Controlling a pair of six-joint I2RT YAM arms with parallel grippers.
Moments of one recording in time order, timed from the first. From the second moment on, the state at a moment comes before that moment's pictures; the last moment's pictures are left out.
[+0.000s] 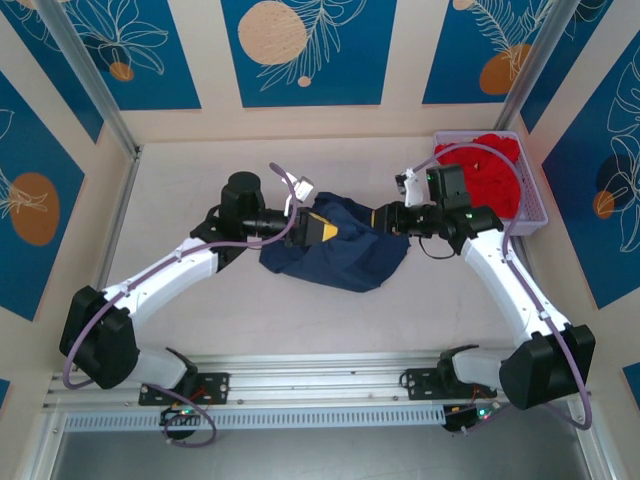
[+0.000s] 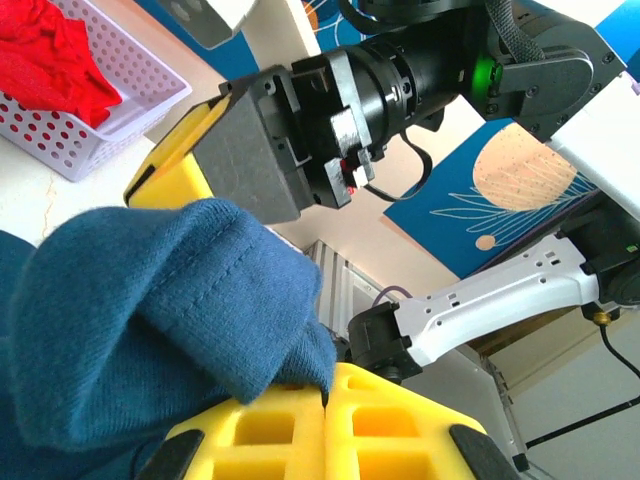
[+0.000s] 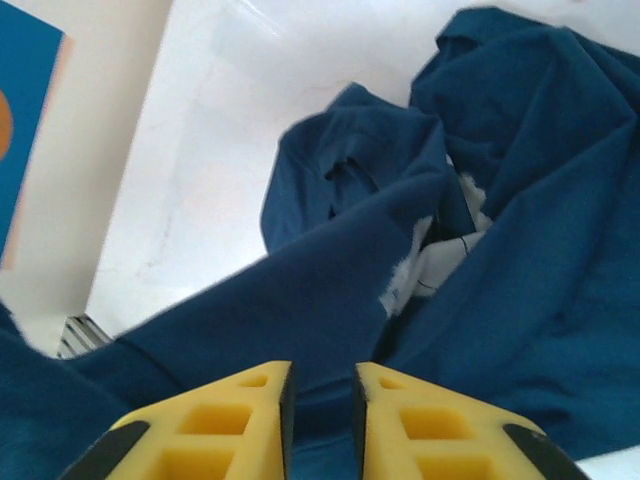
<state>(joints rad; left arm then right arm) -0.60 1.40 1.04 0.13 0.99 -0.52 0.25 1.23 1.13 -0.73 -0.56 0.33</state>
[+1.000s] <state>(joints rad) -0.60 1.42 1.06 0.05 0.92 -0.52 0.39 1.16 1.10 -0.58 -0.73 0.17</state>
